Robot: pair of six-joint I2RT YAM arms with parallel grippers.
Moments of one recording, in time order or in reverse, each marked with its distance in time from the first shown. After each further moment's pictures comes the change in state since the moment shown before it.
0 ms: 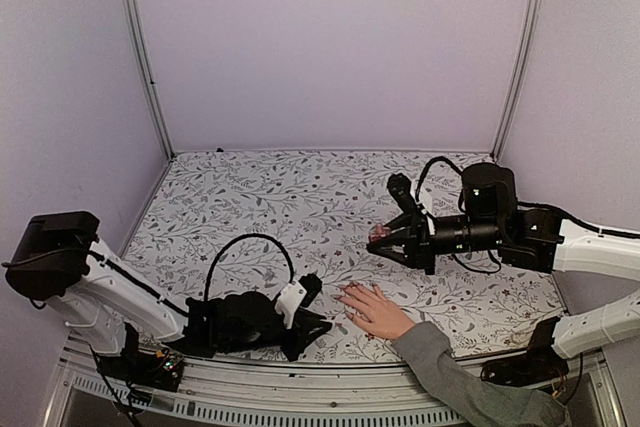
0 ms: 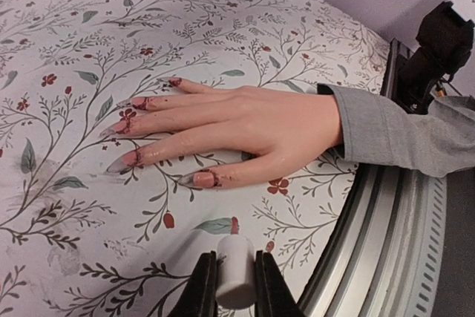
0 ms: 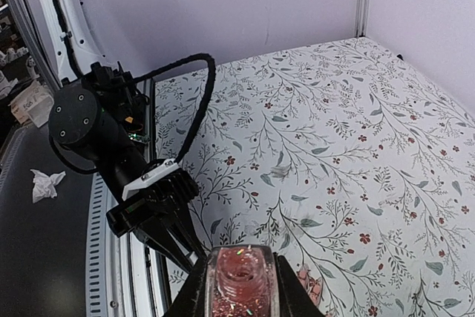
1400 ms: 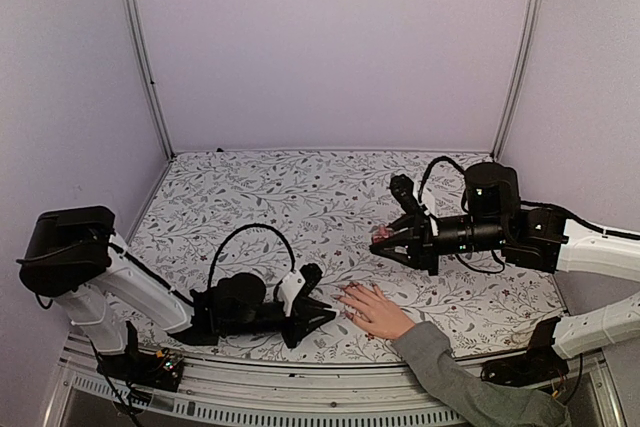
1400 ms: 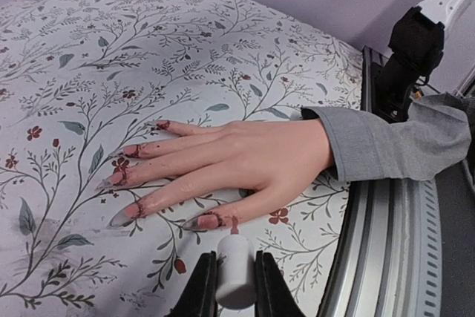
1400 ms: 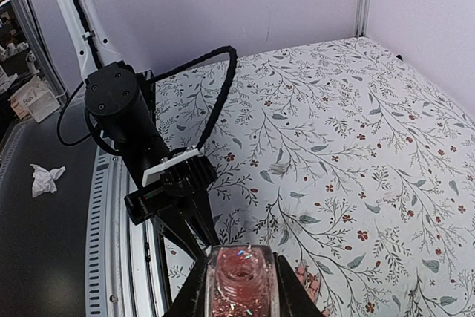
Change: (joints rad) left arm 0.128 0.080 -0.030 0.228 0.199 0.140; right arm 0.000 -0.024 0.005 -0.034 0.001 -0.019
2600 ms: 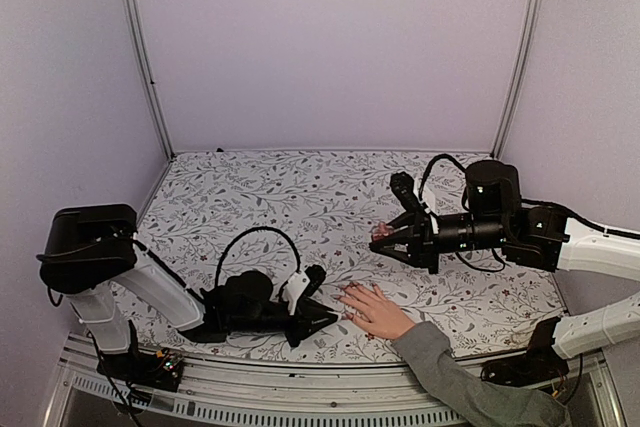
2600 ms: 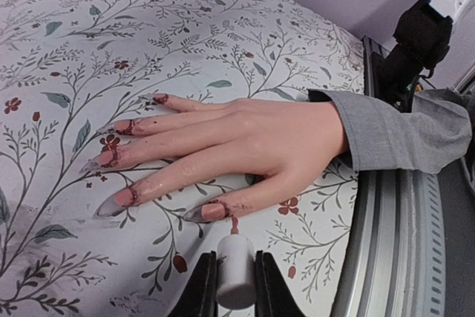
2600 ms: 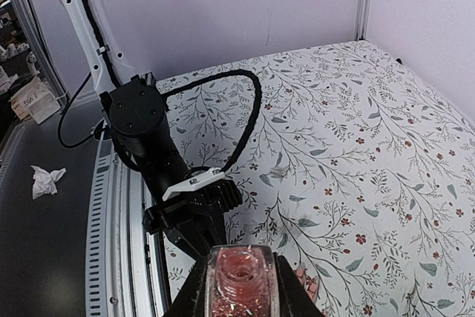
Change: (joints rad) left arm 0.055 0.112 0.023 0.051 0.105 -0.043; right arm 0.000 0.000 0.013 -0.006 0.000 -0.003
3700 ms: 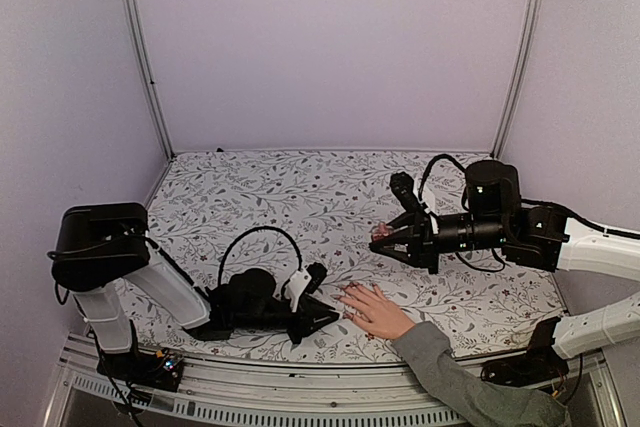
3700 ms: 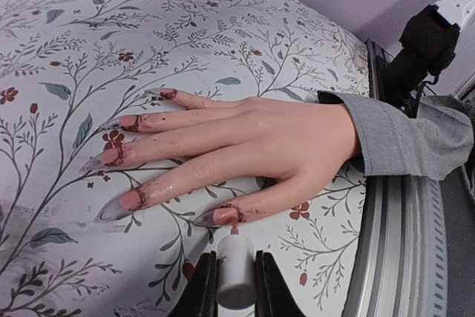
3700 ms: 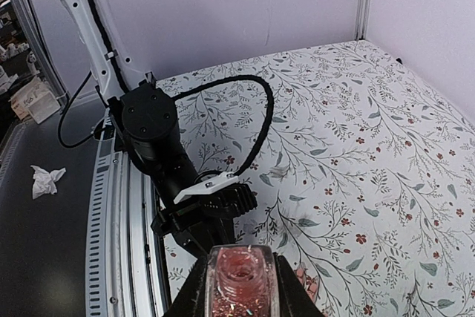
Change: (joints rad) left arm 0.030 0.058 0.019 0.035 0.044 -0.028; right arm 0.000 0.001 0.000 0.000 0.000 0.000
